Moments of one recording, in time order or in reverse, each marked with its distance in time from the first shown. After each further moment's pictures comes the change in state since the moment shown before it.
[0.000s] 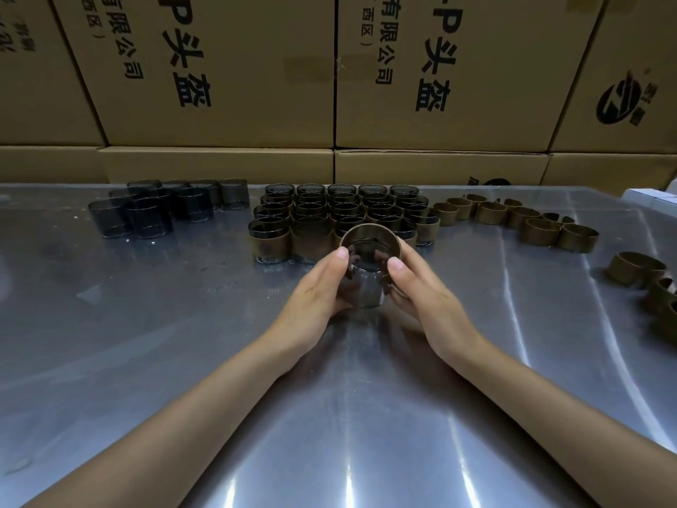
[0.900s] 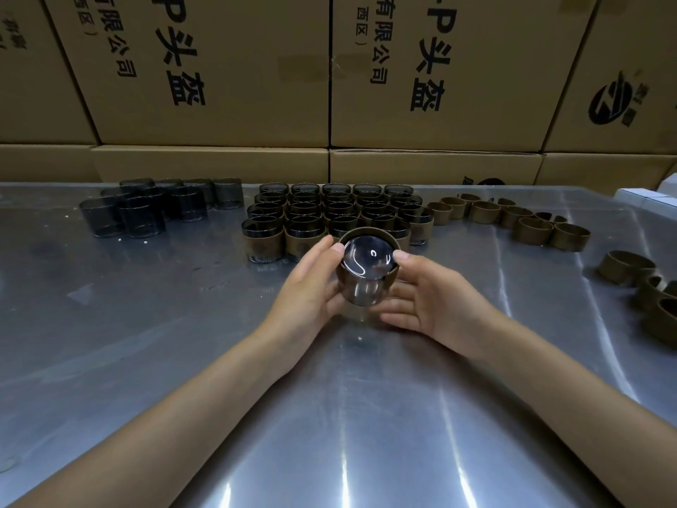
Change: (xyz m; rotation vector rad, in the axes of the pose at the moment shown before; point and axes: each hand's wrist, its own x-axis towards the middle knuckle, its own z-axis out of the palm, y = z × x) left_hand 0.005 0.006 0.003 -0.248 0.023 -0.121; right_hand 0.008 -0.012 -0.028 0.231 -0.193 0.384
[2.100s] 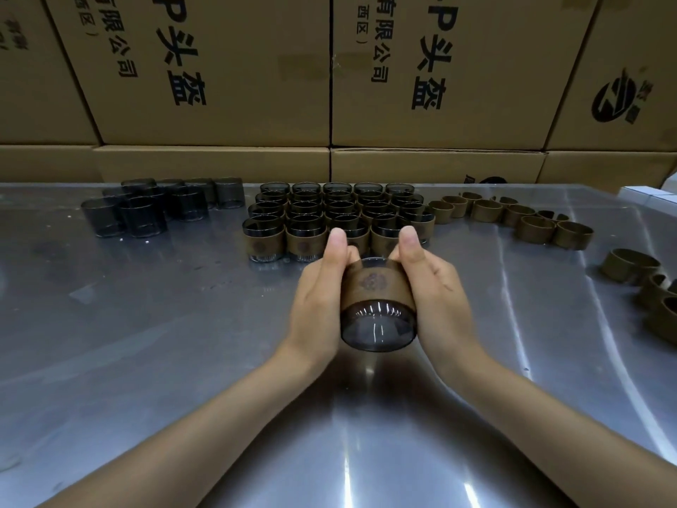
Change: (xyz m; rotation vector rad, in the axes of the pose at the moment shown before) left_hand -0.029 0.009 0.035 0.301 0.098 0.363; right_hand -0.018 0.003 0.052 -0.088 0.371 -0.579
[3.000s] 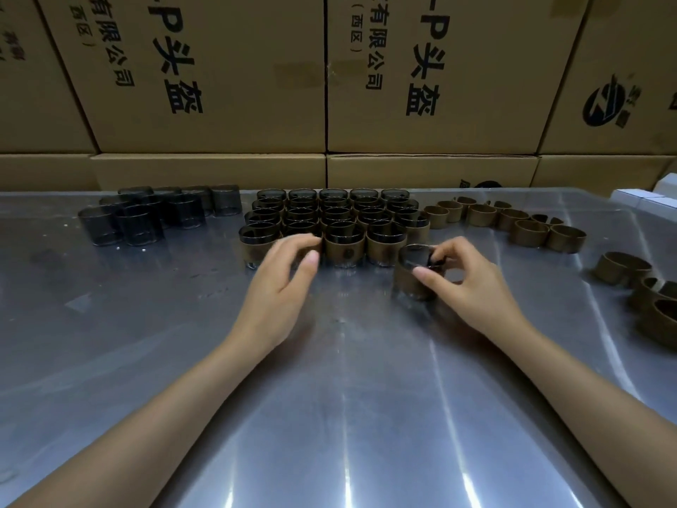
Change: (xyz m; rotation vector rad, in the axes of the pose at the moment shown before) left_hand 0.035 -0.034 -0.058 0.624 -0.016 0.187; right_hand 0.050 0.042 -0.096 -0.839 -0.018 -0.105
